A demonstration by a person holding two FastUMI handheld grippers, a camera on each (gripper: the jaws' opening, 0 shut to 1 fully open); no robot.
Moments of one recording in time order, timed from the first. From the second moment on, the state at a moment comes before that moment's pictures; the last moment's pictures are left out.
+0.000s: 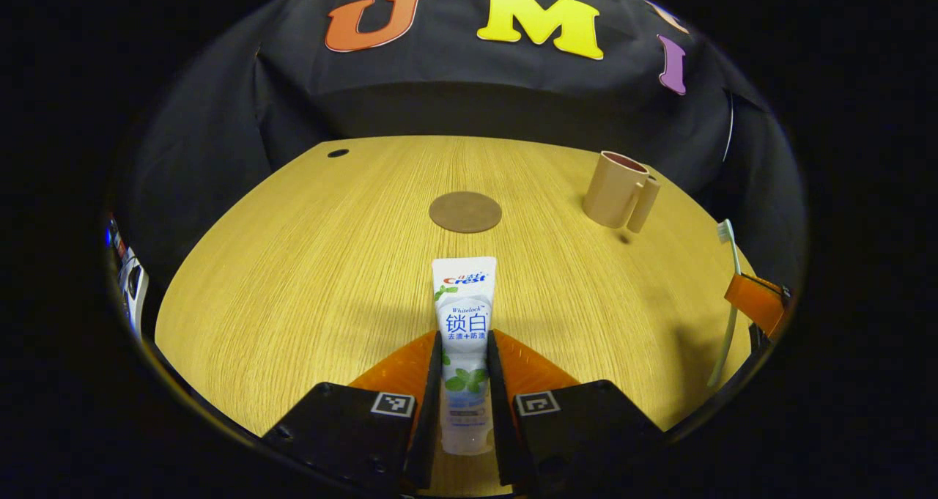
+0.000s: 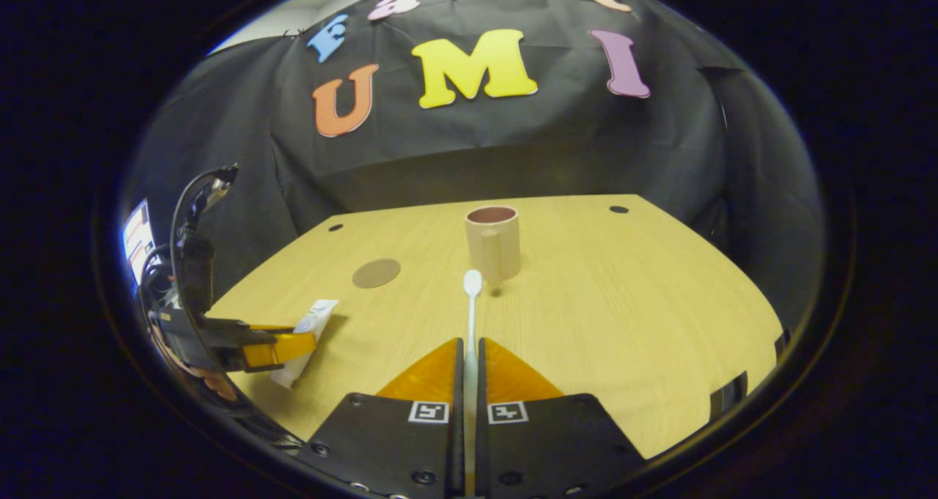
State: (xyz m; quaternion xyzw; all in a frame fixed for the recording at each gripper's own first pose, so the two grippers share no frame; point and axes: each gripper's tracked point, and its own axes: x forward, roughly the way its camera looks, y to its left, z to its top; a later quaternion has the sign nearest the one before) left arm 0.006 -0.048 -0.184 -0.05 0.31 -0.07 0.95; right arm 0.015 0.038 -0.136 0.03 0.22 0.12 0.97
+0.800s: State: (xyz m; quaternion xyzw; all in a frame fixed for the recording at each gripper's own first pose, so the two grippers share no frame) left arm 0.020 -0.088 -0.098 -0.06 0.17 -0.12 0.98; right arm 0.125 0.046 -0.034 0.02 0.11 0.13 0.99
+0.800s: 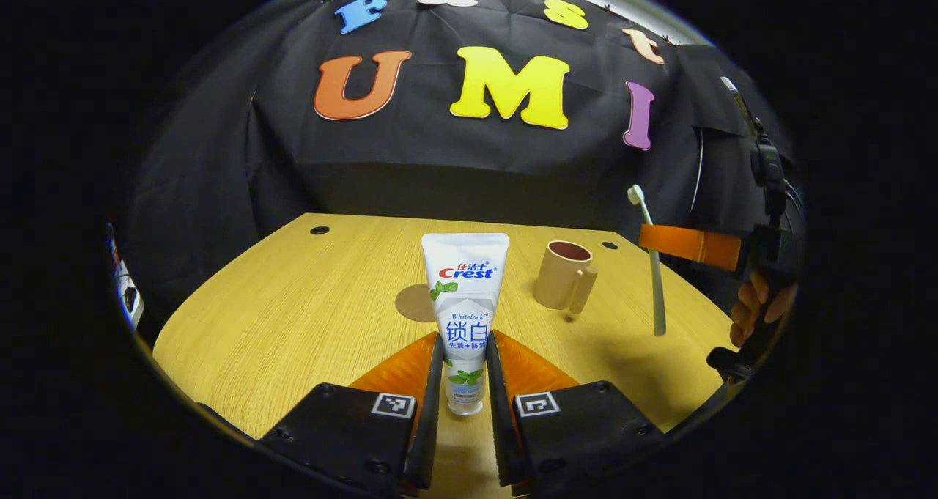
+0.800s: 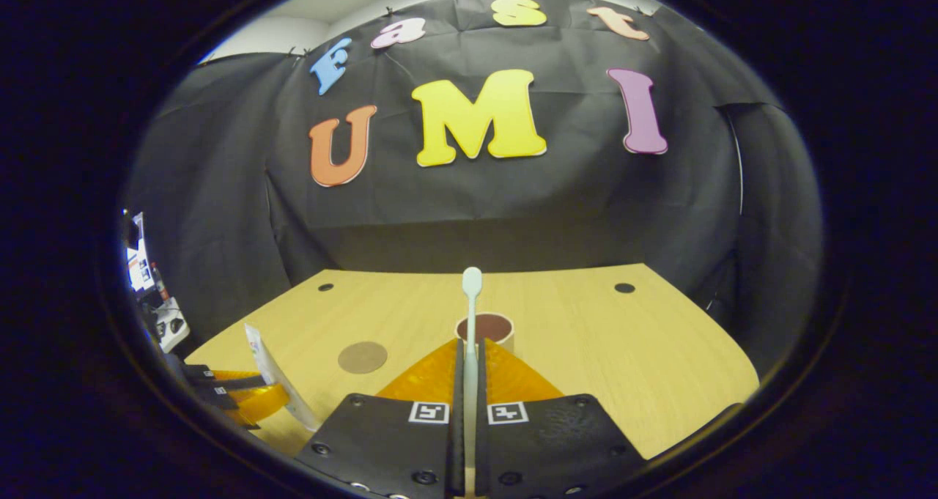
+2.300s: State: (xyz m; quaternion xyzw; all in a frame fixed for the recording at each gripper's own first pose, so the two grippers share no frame) left arm 0.064 -0.141 -0.110 -0.06 0.16 -0.17 0.97; right arm 0.272 0.074 -0.012 0.00 0.04 0.15 0.99
